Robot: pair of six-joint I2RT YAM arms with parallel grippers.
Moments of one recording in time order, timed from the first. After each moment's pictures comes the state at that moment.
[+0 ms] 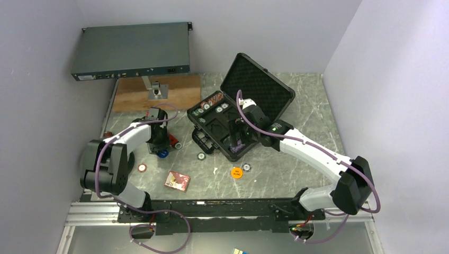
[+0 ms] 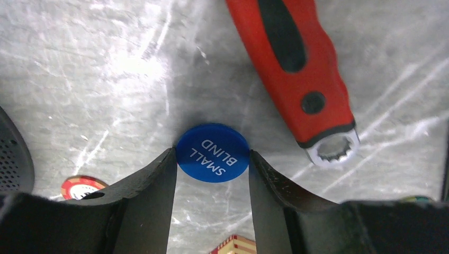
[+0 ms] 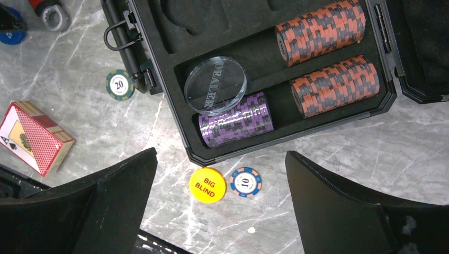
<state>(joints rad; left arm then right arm) -0.15 1.54 0.85 -0.59 -0.13 -0.45 0.76 1.34 1.07 -0.57 0.15 0.40</state>
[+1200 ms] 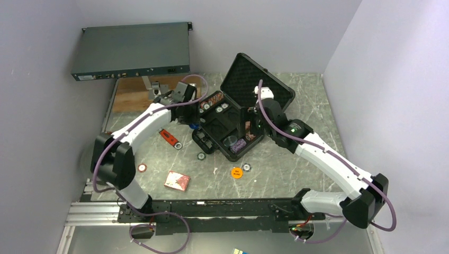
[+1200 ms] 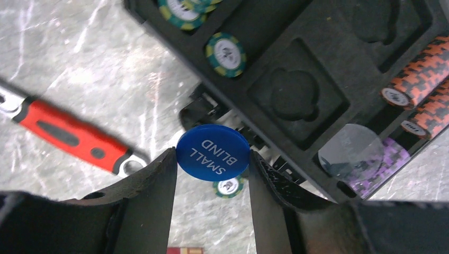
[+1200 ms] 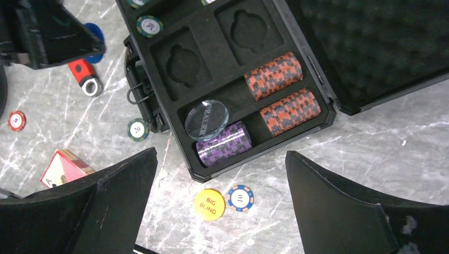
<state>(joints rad) -0.46 1.61 1.32 -0.68 -0.05 -0.44 0.71 1.20 1.13 -0.59 0.23 0.42</state>
